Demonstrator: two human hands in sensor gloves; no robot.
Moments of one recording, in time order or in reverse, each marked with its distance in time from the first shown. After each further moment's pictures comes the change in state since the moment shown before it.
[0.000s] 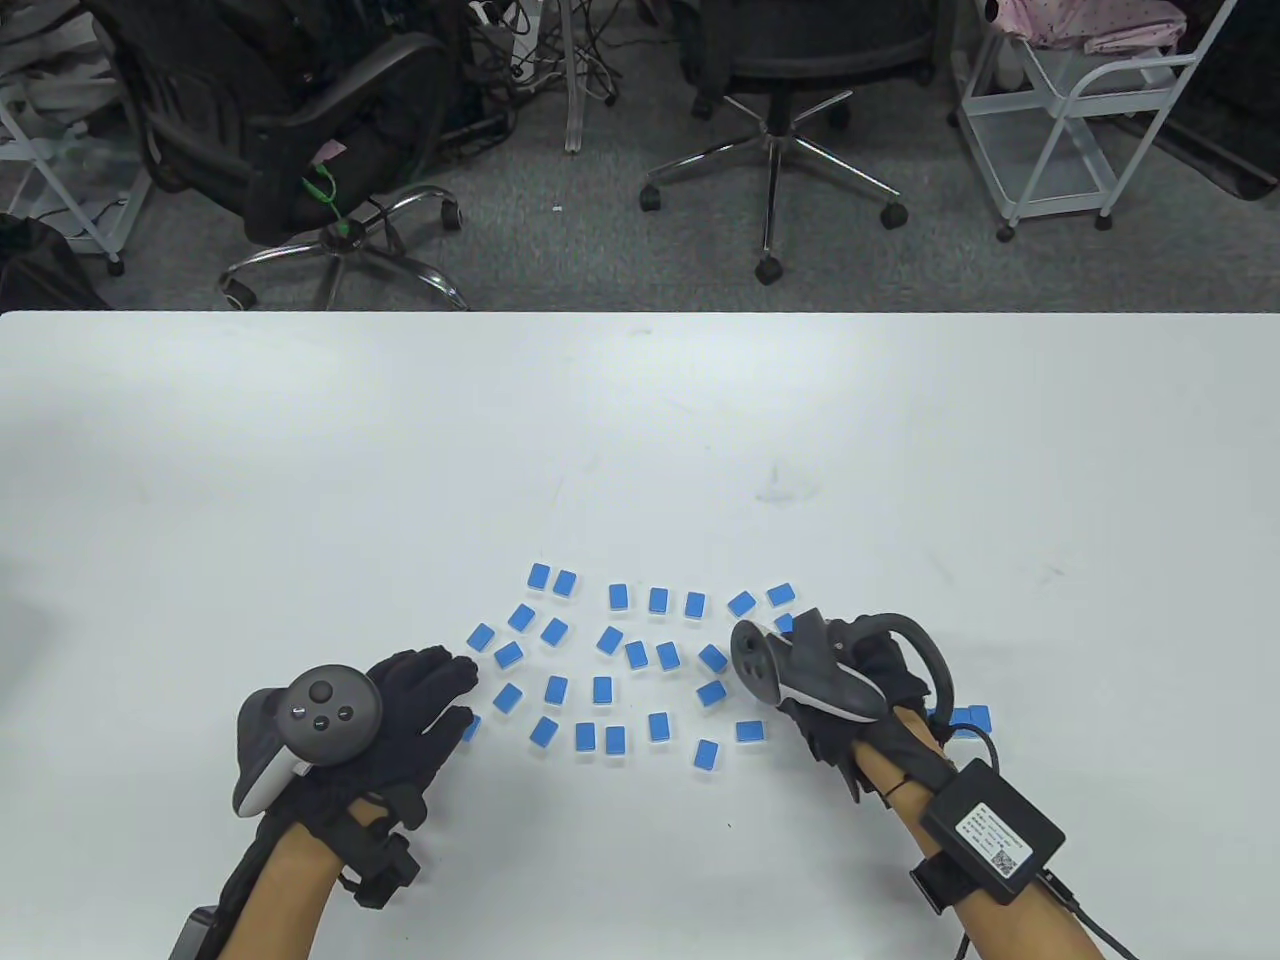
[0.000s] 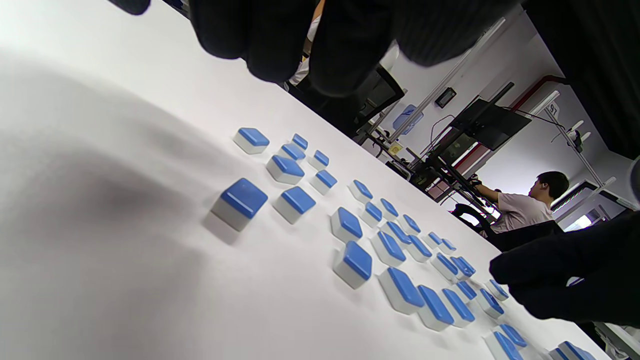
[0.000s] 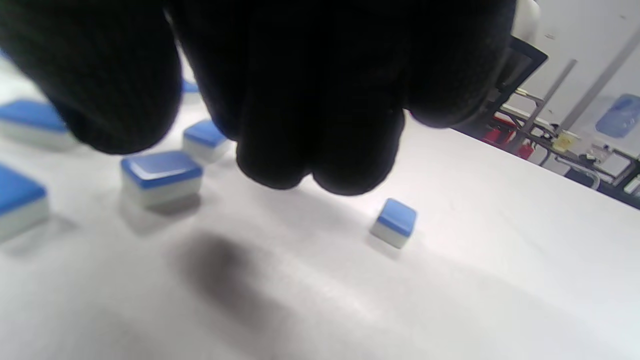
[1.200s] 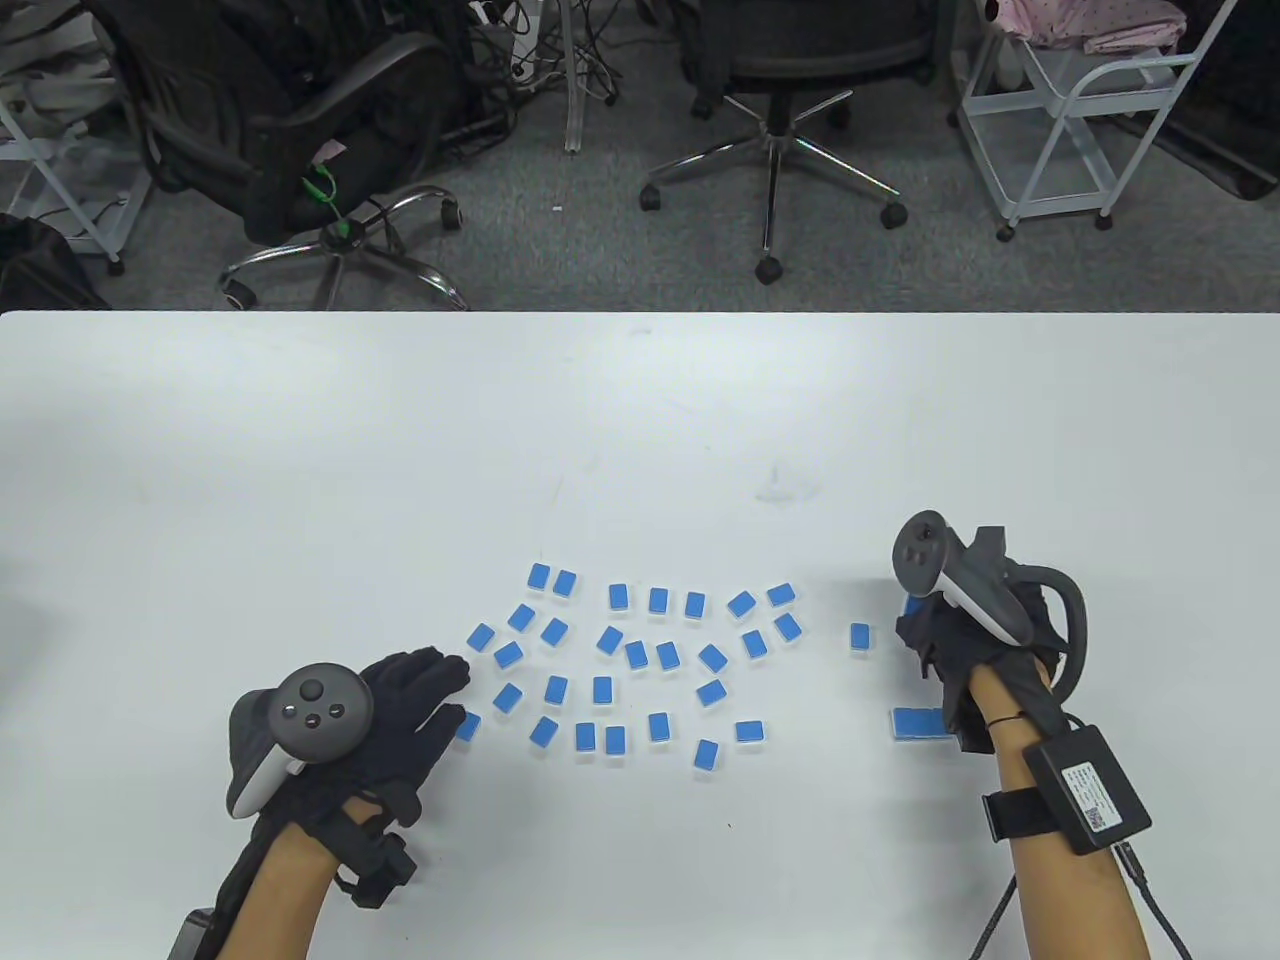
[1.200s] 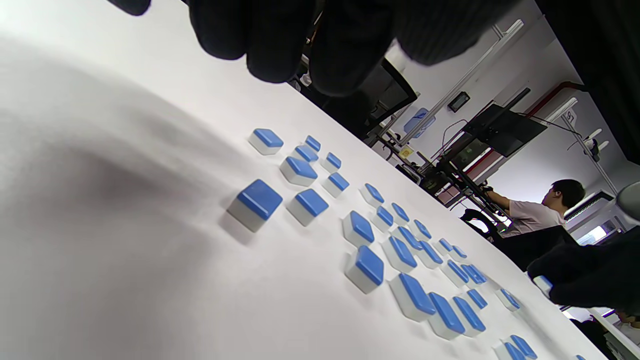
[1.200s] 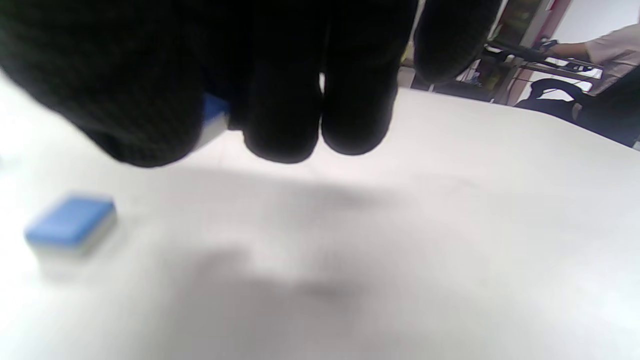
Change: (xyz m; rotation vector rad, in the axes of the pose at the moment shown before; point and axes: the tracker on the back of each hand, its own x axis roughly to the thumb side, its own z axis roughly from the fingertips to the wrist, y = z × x) left_hand -0.005 0.002 0.001 -0.002 0.038 0.023; right_hand -0.134 0.031 -0.023 0.161 0.400 -0.254
